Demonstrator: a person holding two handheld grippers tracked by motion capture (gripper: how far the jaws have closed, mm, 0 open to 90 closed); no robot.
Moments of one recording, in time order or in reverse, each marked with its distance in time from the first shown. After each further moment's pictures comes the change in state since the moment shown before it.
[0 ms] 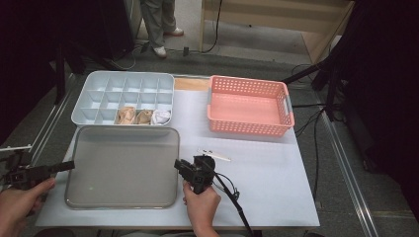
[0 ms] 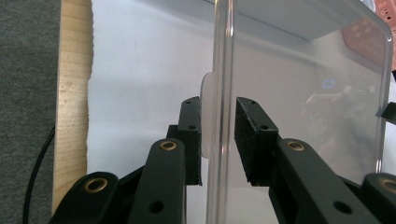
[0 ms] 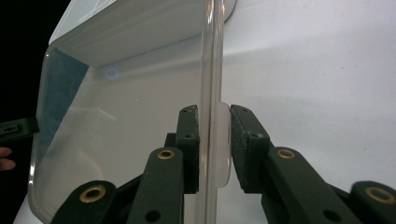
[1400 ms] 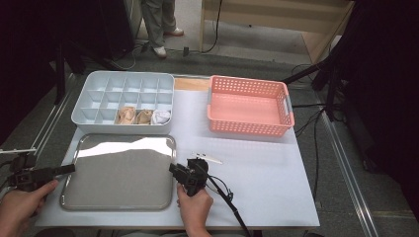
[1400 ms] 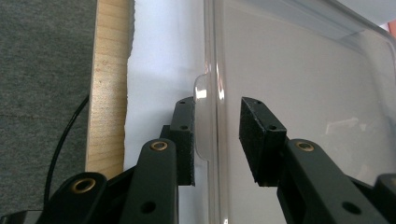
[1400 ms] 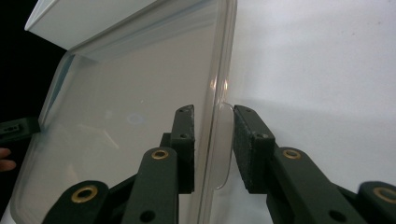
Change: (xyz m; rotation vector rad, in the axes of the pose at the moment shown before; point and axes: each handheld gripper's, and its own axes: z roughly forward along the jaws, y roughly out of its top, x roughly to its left) left arm 0.015 -0.007 0.012 0.034 0.085 -0.039; right arm -0.001 -0.016 0.024 0.036 -0.017 0.032
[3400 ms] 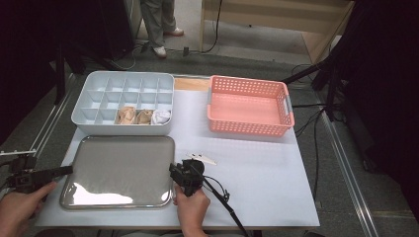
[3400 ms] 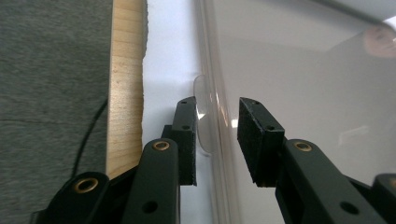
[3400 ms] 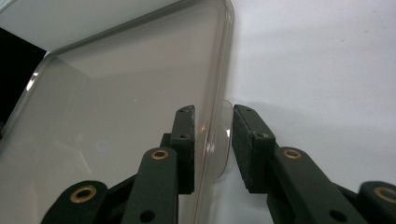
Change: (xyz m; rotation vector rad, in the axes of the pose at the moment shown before) left arm 0.002 -0.004 -0.002 -0.011 0.044 0.043; right arm 0.009 -0.005 0.007 -0.031 -0.104 -0.043
